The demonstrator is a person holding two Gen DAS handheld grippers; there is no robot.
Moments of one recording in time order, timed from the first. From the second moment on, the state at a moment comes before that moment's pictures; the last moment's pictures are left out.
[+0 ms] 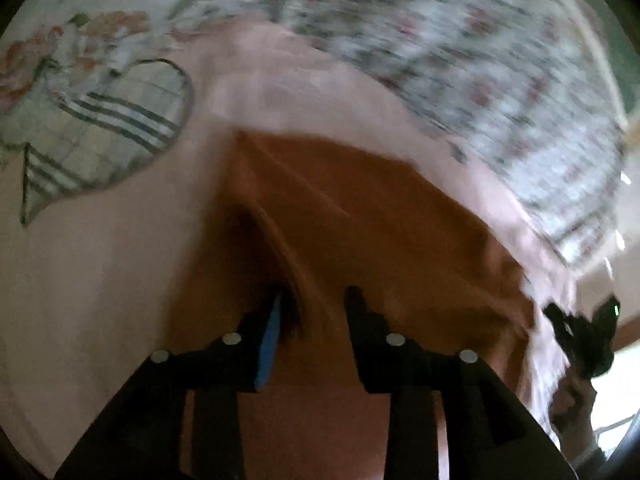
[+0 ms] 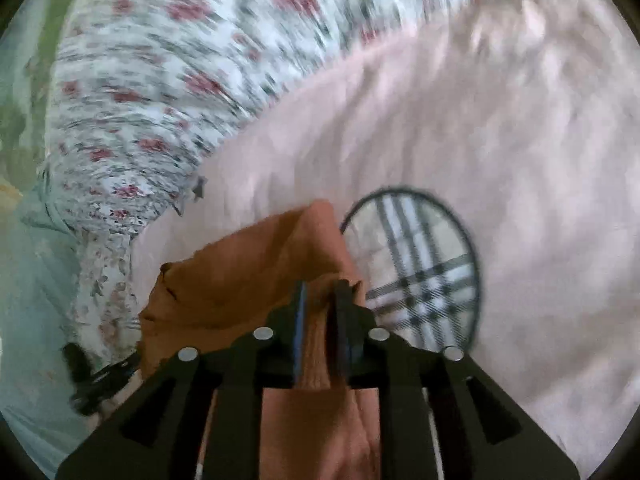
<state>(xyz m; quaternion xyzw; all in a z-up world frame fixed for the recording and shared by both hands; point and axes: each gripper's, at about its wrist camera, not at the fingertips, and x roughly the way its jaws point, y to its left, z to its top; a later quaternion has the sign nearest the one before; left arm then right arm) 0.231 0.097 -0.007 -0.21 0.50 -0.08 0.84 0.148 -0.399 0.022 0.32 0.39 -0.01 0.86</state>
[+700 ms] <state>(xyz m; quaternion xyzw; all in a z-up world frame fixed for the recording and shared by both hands) 0.343 0.133 -0.023 -0.17 0.49 0.02 0.86 0.237 -0.407 0.000 0.26 0.43 -0.05 0.86</state>
